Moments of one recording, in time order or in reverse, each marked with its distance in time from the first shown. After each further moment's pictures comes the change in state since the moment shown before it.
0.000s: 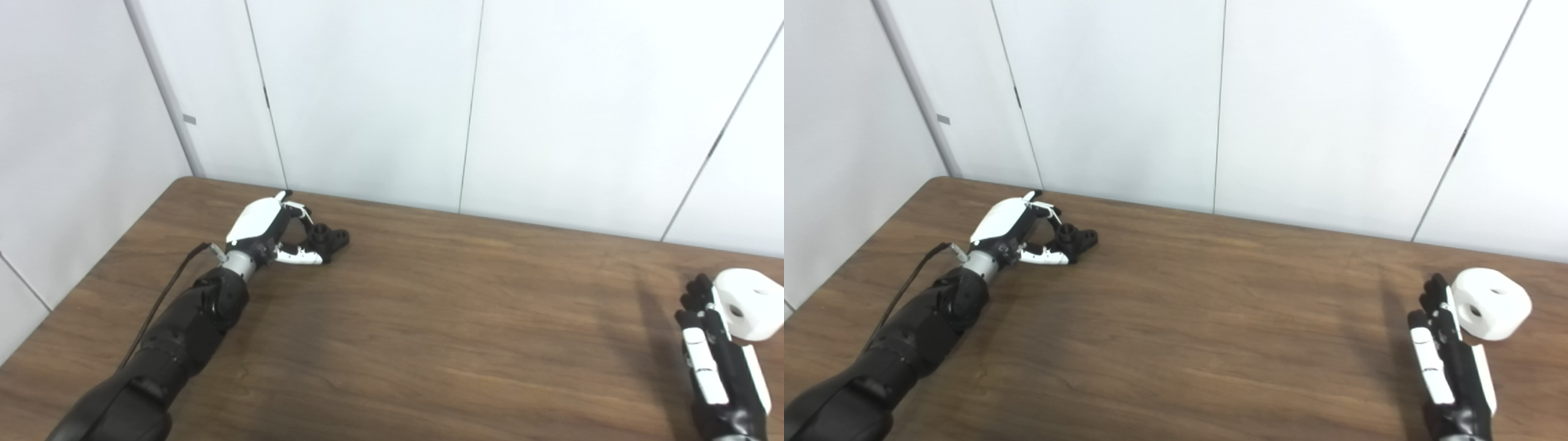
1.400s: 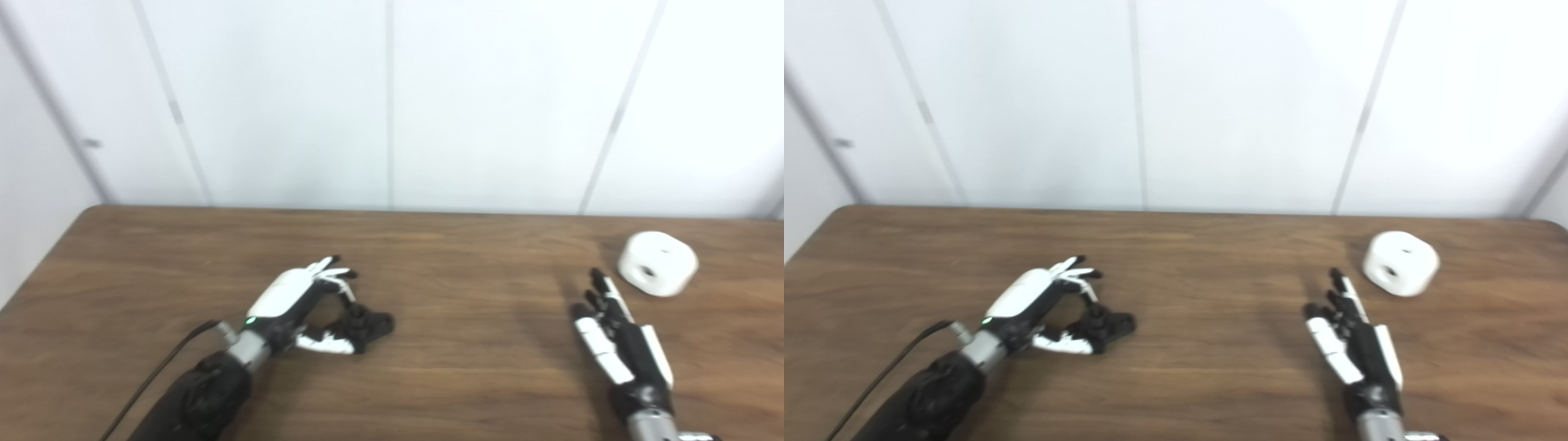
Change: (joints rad) left arm 0.252 -0.129 -0.045 -0.555 -0.010 0.032 -0.271; right arm 0.119 0.037 0.048 -0.264 -0.104 0.312 -0.049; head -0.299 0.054
